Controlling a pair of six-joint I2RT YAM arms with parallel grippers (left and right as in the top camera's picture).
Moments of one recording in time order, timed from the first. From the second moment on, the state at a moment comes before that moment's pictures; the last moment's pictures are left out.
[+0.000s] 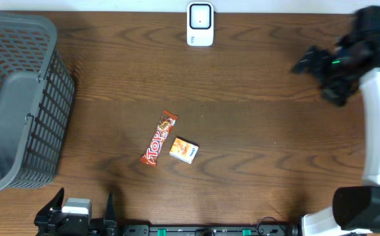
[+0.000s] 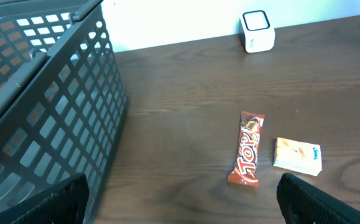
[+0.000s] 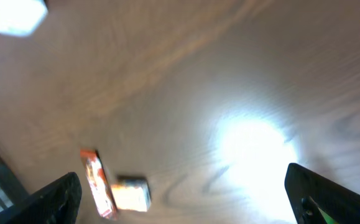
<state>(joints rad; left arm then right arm) 0.06 0.04 0.94 -1.26 0.09 0.17 -0.02 1.70 1.78 -1.39 -0.22 0.60</state>
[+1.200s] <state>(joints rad) 0.06 0.04 0.94 -1.26 0.09 0.17 0.81 1.93 1.40 -0.89 -0.18 1.07</state>
